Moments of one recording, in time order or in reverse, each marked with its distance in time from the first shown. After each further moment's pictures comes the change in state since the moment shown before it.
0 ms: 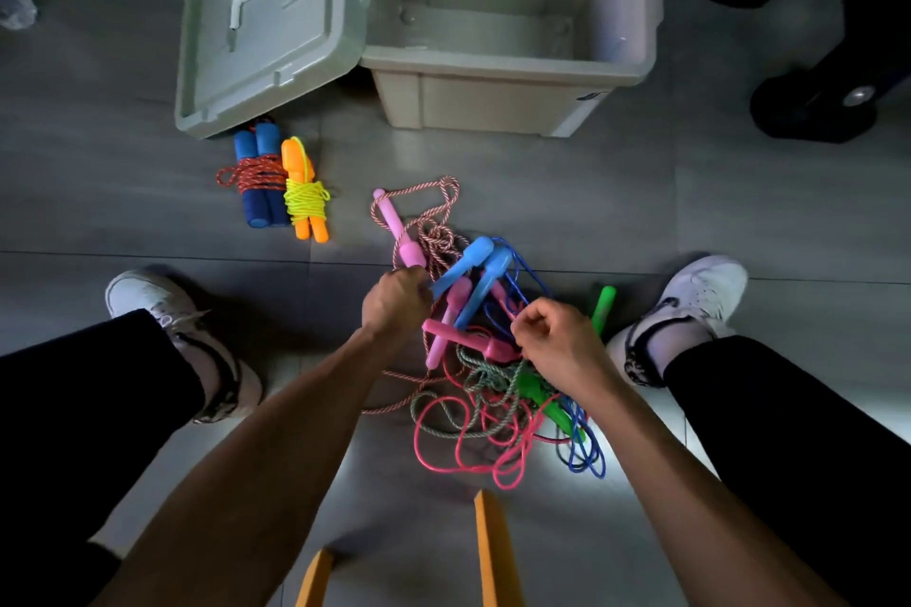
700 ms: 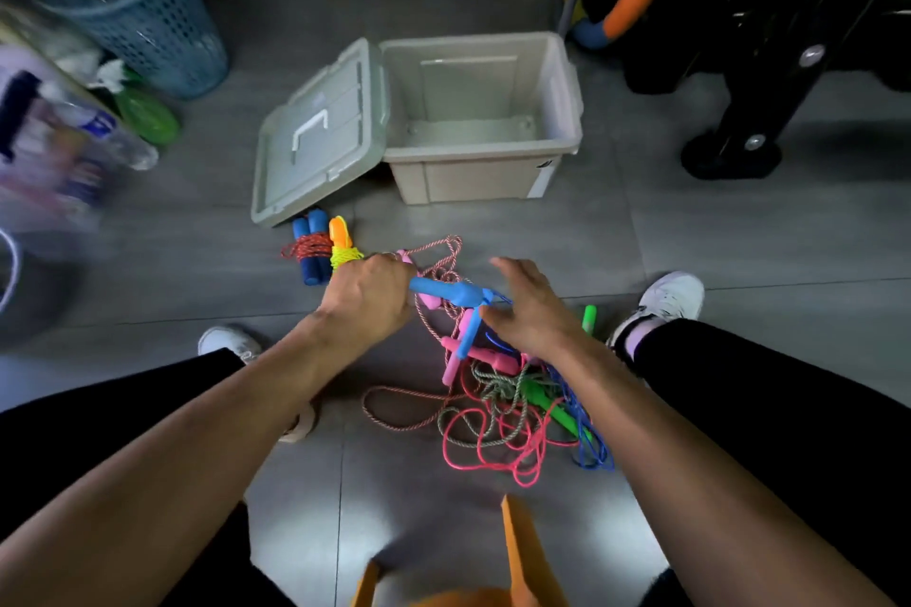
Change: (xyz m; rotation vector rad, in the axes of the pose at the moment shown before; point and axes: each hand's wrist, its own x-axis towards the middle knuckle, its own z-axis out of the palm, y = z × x) left_hand -0.146 0.069 -0.177 0.621 0.210 0.297; right_hand -0.068 -0.064 -0.031 -0.203 0.070 -0.368
